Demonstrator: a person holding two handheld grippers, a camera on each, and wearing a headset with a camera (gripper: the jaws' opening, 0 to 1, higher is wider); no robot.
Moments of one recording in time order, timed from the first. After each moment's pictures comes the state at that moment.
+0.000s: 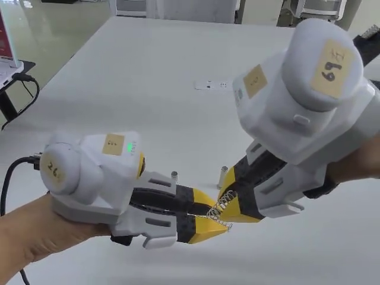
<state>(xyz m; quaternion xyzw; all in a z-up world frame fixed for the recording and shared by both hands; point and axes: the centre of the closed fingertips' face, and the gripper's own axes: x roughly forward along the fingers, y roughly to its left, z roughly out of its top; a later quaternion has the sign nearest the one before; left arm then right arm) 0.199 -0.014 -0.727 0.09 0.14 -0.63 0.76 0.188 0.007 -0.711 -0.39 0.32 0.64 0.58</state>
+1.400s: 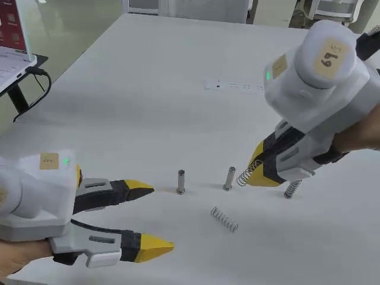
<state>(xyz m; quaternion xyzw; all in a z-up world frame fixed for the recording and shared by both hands) 0.209 0.077 -0.765 0.04 0.20 -0.47 0.86 0.261 -0.021 -0.728 -0.40 0.35 0.57 0.62</state>
